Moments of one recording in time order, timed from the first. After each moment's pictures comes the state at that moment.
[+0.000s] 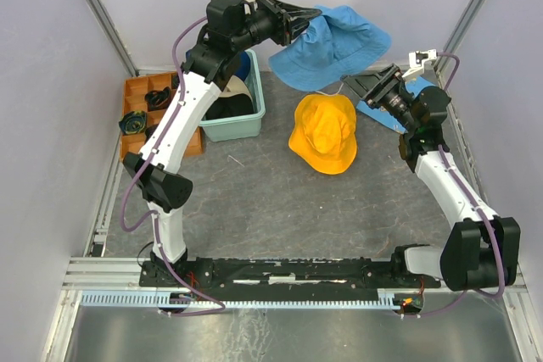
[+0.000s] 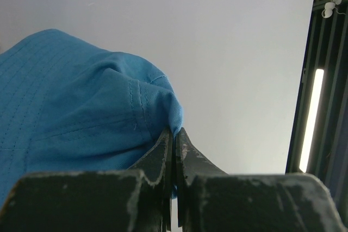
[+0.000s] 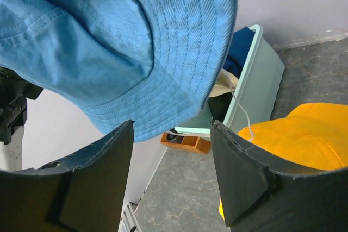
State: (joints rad) left arm -0.53 1.96 2.34 -0.33 0.43 -1.59; right arm 0.08 1.27 0.92 0.54 -0.57 1.01
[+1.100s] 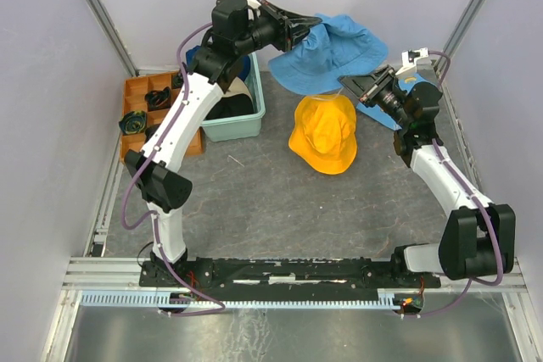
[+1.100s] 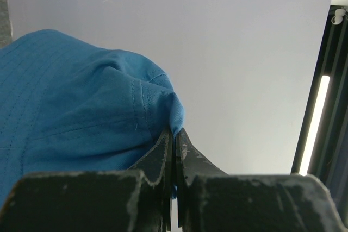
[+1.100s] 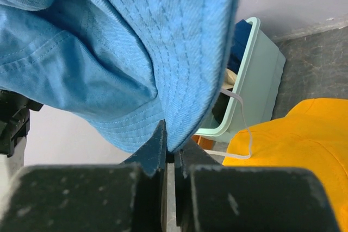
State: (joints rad) left arm -0.52 1.95 2.26 -0.31 0.45 -1.61; right arm 0.11 1.35 0.95 0.55 -0.54 1.02
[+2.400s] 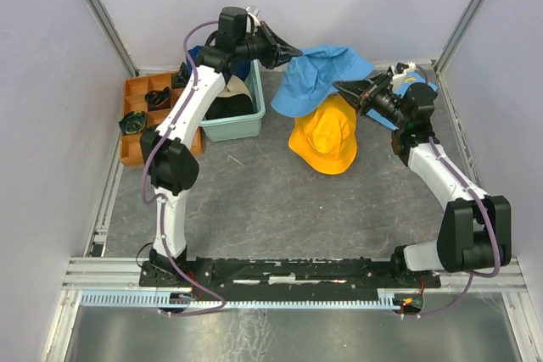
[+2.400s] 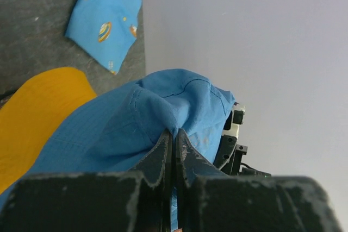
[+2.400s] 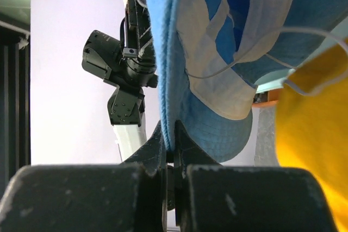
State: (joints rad) left arm -0.39 2.14 2.30 -0.48 0.57 -1.14; right arm 0.11 1.39 0.96 0.55 -0.66 1.55
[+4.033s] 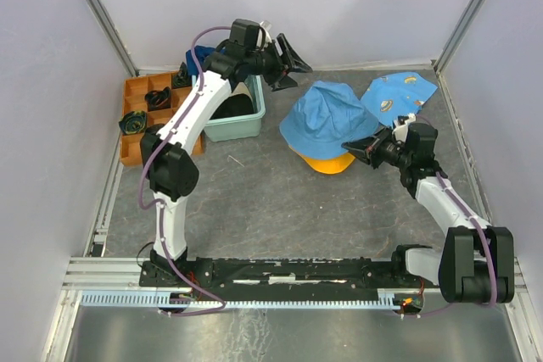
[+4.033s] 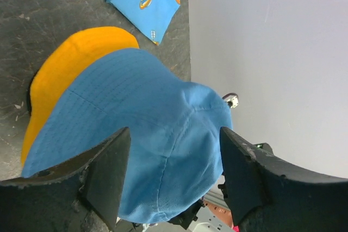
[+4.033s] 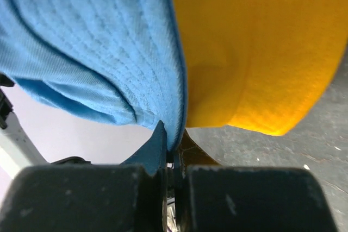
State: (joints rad) left arm -0.46 2.08 2.18 -0.62 0.52 -0.93; right arm -0.01 1.19 0.59 0.16 -0.74 1.18
